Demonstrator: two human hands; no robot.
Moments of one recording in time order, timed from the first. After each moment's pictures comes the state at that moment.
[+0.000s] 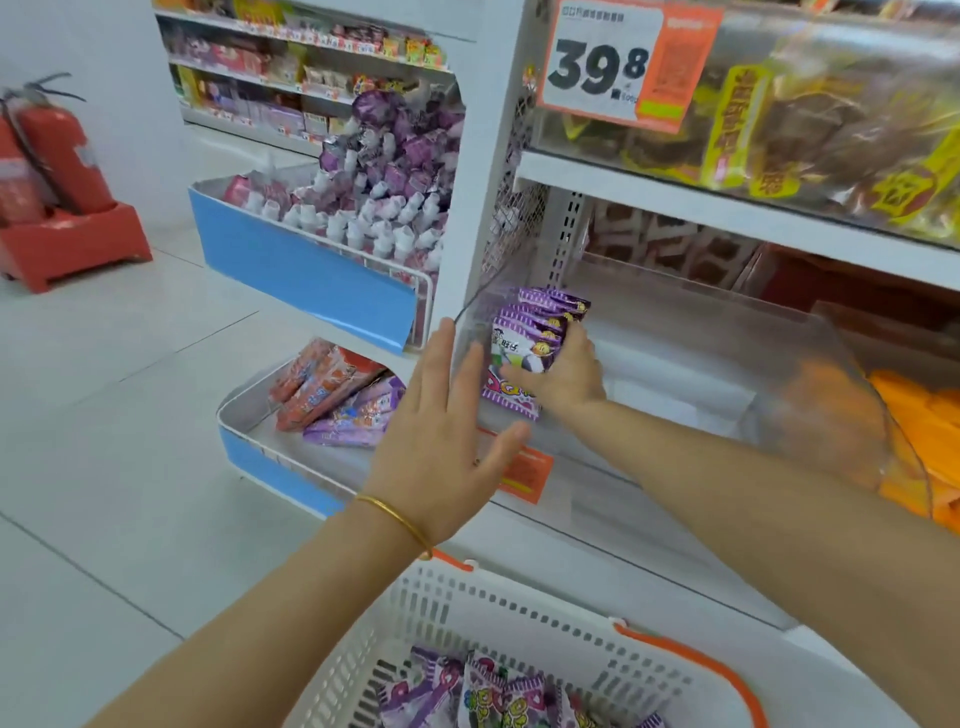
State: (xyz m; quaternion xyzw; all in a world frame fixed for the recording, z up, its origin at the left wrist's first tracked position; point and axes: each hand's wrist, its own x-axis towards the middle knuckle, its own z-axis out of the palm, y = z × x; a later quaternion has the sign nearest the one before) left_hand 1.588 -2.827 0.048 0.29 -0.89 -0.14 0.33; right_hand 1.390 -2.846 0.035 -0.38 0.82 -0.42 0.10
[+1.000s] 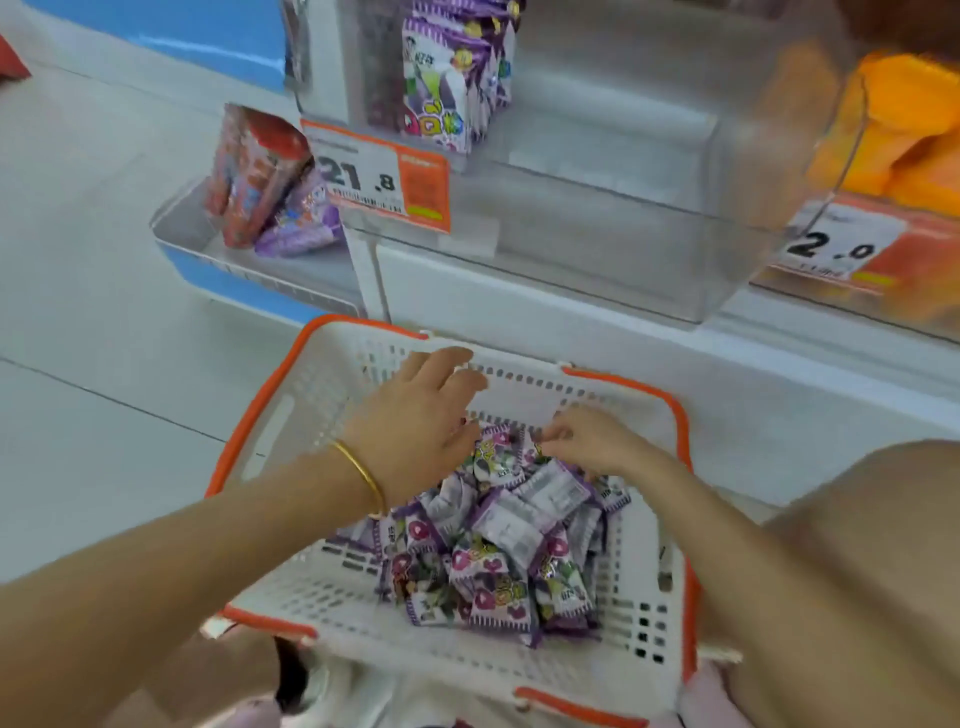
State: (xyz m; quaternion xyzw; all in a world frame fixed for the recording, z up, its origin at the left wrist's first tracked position) left_hand 1.624 -2.705 -0.045 0.17 -0.98 -0.13 0.04; right_hand 1.434 -2.593 -0.099 -0.40 0.81 -0.08 0.43
